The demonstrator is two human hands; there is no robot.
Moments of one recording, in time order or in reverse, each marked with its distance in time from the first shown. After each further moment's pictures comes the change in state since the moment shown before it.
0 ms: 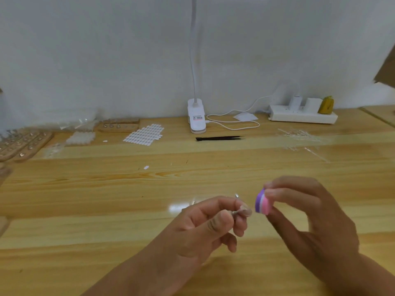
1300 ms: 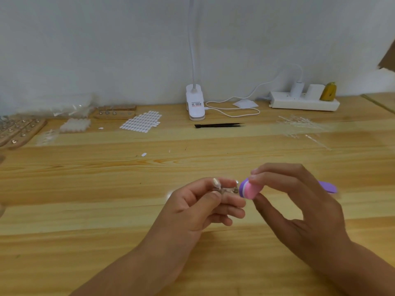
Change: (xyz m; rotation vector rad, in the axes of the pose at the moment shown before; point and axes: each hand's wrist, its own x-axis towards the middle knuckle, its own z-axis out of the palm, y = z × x) left_hand -0.003 -0.003 0.003 0.130 0.323 0.020; right_hand -0.004 0.000 0.010 0.038 -0.069 0.081
